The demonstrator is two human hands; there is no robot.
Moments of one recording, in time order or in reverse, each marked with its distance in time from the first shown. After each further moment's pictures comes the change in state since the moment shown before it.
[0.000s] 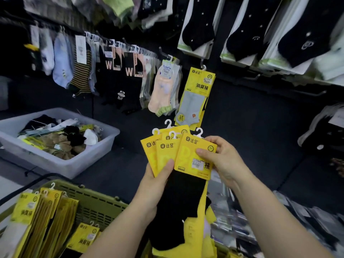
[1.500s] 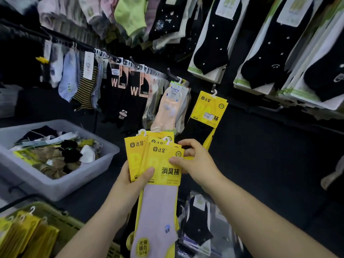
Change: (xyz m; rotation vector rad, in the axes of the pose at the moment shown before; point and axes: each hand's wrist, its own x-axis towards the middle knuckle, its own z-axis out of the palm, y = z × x) left_hand 0.072 0.034 -0.037 0.089 0.092 0.228; right_hand 0.091 -0.018 0.052 -0.307 -0.153 -0.106
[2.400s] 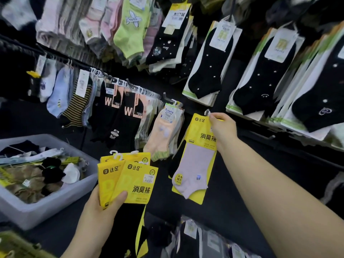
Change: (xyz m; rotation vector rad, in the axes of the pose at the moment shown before) left_hand 0.016 -0.001 -0.023 0.111 0.271 0.019; right_hand 0.112 -0.070 -0.082 0.147 0.582 -0.101
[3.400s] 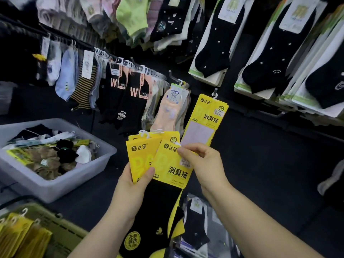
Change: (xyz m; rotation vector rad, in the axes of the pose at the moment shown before) left_hand -0.021 0.001 0.033 -0.163 -0.187 0.022; right_hand -0.143 0.057 -0.007 0.071 -0.349 0.019
